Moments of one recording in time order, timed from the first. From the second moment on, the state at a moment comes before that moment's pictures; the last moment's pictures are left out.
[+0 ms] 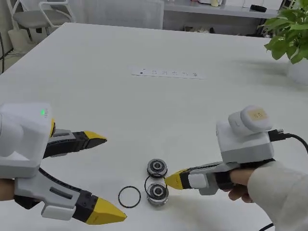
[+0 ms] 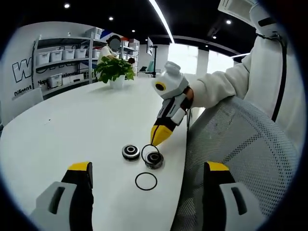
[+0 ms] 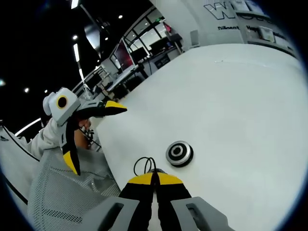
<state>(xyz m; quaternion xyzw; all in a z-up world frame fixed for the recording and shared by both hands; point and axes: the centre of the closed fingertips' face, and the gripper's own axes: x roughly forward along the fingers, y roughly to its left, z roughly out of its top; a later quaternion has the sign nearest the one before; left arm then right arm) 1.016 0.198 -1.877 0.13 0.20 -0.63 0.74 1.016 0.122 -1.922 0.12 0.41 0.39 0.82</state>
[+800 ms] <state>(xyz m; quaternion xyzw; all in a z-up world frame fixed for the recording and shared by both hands) 1.013 0.206 -1.894 0.12 0.23 -0.63 0.73 1.021 0.162 -1.919 0.07 0.36 0.41 0.83</state>
